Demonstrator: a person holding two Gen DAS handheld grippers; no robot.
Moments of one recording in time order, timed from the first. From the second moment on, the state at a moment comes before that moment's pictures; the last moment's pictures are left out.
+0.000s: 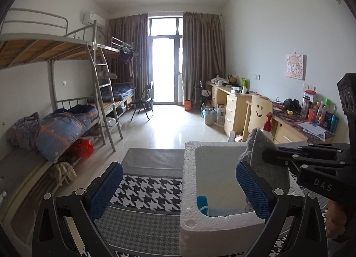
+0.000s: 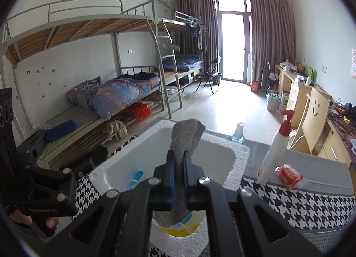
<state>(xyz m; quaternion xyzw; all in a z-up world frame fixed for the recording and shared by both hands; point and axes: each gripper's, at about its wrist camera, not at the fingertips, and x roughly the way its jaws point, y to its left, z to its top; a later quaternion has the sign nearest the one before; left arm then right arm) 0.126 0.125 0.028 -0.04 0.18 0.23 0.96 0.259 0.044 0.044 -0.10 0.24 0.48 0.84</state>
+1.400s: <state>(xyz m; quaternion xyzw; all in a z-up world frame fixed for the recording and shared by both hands) 0.106 0.098 0.050 -0.03 0.15 0.20 0.97 0.255 0.005 0.052 -0.08 0.24 0.46 0.85</state>
